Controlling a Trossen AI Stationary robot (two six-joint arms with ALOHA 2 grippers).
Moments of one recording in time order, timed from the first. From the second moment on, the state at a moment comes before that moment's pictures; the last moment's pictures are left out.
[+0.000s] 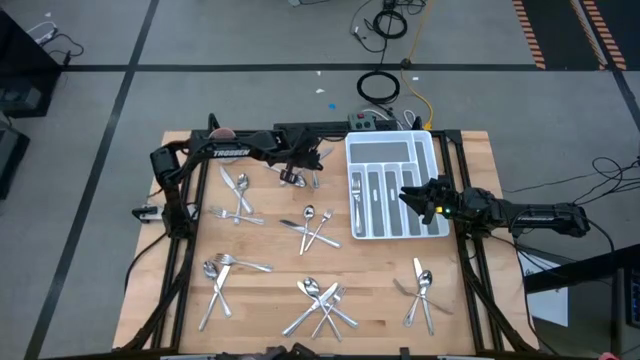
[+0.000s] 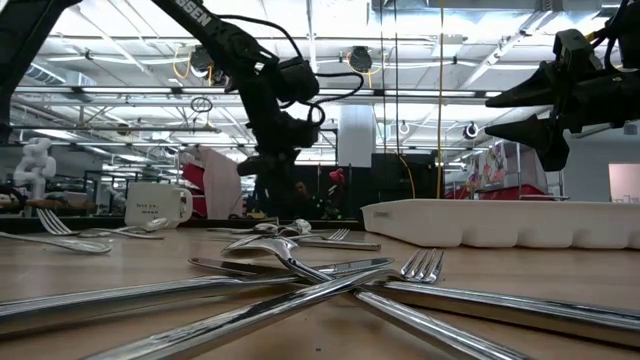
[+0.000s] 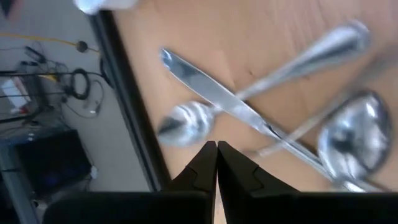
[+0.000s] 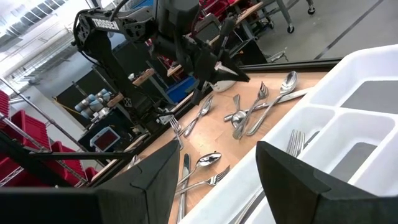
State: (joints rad) left arm 0.45 1.86 1.31 -0.51 -0.24 0.97; right arm -0.05 0.12 0.02 0.06 0.29 0.69
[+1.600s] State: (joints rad) left arm 0.61 2.01 1.35 -0.56 -0.05 1.16; right arm -0.05 0.12 0.02 0.06 0.29 0.72
